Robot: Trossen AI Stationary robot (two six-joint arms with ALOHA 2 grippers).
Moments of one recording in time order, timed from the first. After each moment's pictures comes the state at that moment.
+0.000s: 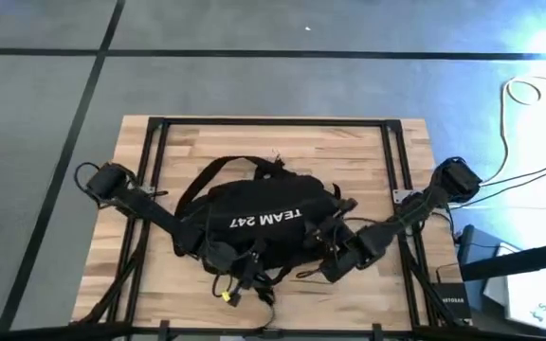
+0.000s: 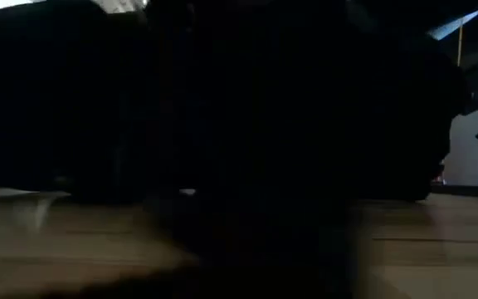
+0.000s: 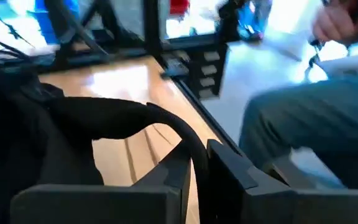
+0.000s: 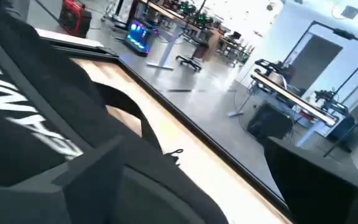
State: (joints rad) left arm -0.52 1.76 0.95 0.54 -0.09 -0.03; right arm 0.61 1.63 0.95 -0.46 1.42 0.70
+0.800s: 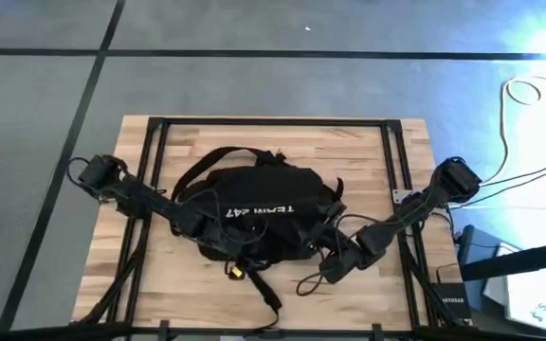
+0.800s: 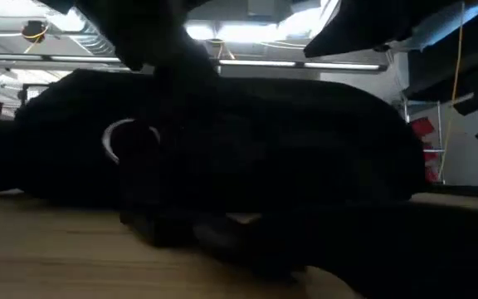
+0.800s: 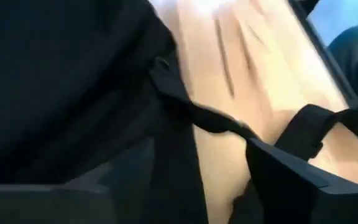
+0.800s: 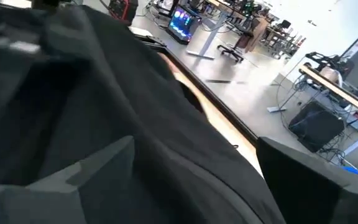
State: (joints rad) left arm -0.39 1.65 0.93 0.05 -0.18 -0.21; right arm 0.60 1.63 0.95 -0.21 1.23 0.43
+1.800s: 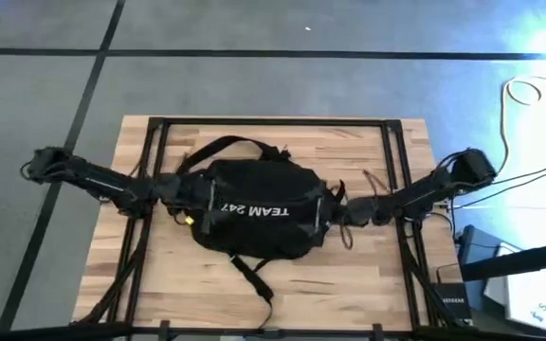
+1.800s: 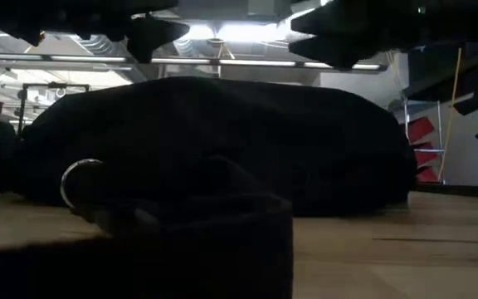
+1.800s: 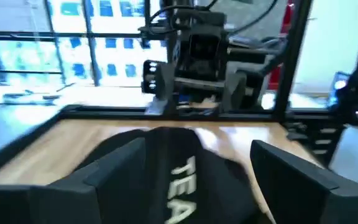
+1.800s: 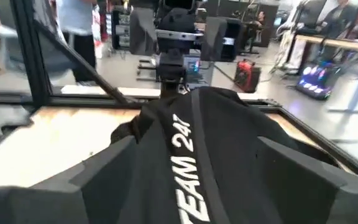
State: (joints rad) left arm -0.14 1.00 0.38 0.62 -0.13 -0.01; right arm 0.29 1.42 0.49 0.86 0.40 -0.03
